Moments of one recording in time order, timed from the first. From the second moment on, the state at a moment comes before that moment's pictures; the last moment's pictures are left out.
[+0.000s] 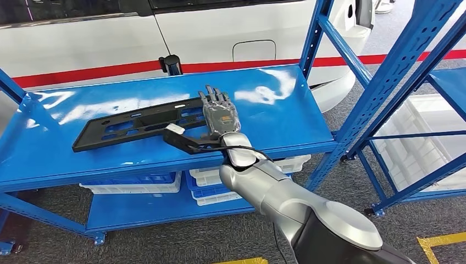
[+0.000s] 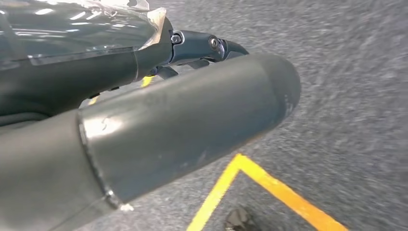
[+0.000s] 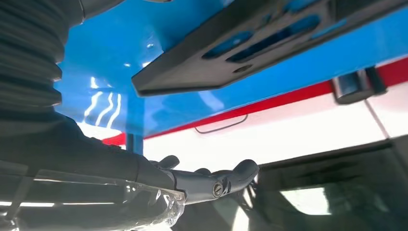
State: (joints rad) left arm -0.05 -0.08 0.26 -0.18 0.08 0.62 0.03; right arm -1.03 0.33 1.24 -0.29 0.54 -0.49 0.21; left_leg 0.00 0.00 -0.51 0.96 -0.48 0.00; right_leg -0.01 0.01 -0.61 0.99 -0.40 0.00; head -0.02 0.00
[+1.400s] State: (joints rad) left arm -0.05 0.00 0.35 -0.18 0.20 0.41 -0.40; right arm -0.78 0.35 1.06 -0.76 -0.08 -0.36 -0.37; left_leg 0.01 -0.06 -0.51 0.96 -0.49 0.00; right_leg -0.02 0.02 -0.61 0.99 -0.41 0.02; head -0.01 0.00
